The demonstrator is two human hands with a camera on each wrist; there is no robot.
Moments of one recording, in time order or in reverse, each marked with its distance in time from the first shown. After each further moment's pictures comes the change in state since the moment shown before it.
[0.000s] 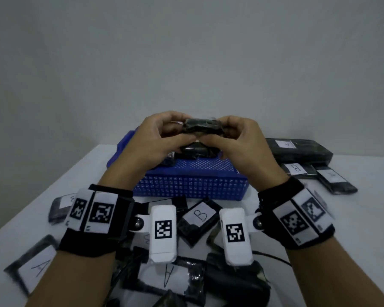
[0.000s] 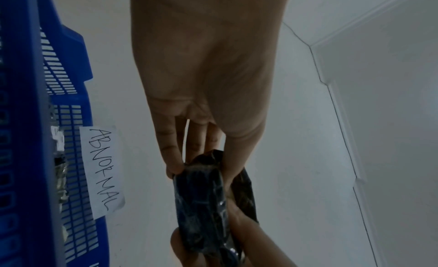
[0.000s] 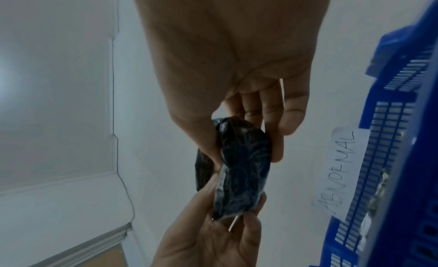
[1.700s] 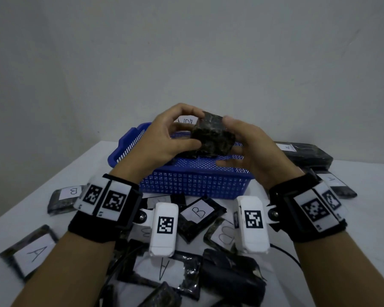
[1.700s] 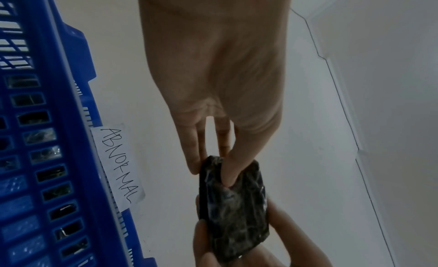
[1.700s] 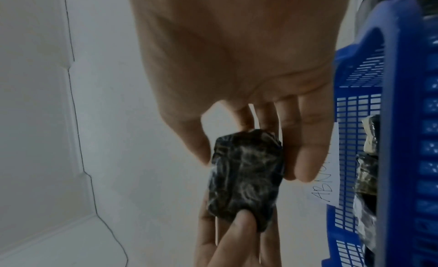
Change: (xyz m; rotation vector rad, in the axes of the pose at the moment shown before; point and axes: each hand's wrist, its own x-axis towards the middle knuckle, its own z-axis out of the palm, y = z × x) left_hand -0.002 -0.006 0.011 -0.044 -0.114 0.167; right_hand -0.003 -0.001 -0.020 0.286 -0.135 0.318
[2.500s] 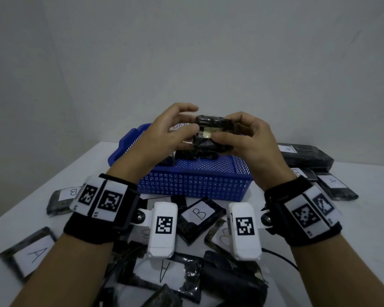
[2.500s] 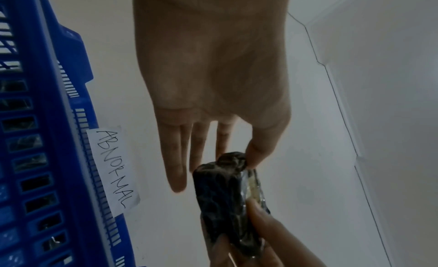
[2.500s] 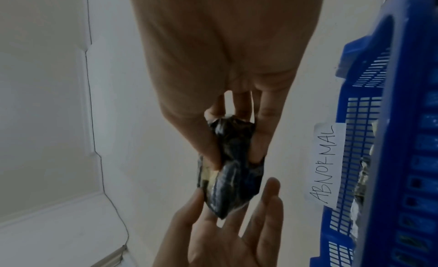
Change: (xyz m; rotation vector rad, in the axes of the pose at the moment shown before) left_hand 0.000 0.004 -0.002 -0.052 0.021 -0.105; right_hand 0.002 0.005 0.005 -0.042 0.085 -0.285
